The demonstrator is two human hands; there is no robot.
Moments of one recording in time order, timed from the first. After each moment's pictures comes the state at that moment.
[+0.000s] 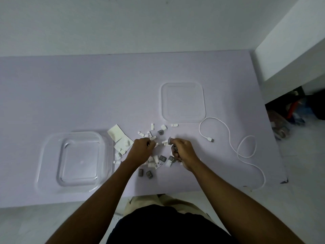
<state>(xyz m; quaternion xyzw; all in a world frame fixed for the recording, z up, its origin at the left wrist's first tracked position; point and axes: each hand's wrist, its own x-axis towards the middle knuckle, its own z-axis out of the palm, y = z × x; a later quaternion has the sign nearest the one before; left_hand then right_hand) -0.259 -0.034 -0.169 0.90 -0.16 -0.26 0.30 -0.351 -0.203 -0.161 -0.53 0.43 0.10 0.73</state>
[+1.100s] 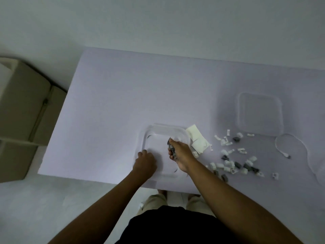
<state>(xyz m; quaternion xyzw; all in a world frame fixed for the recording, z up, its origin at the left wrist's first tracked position) -0.205 0.280 -0.157 0.93 -0.14 -0.33 0.07 -0.214 0.117 -0.154 -0.48 0.45 0.19 0.73</state>
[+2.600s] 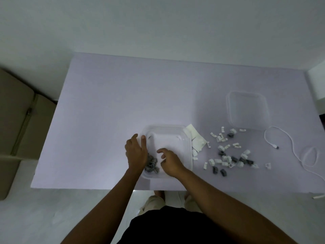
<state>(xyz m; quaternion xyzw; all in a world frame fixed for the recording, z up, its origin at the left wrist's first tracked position) -0.171 0.300 -0.167 0.90 0.09 -0.14 0.41 -0.242 0.166 -0.169 -0.83 0.22 0.26 0.45</state>
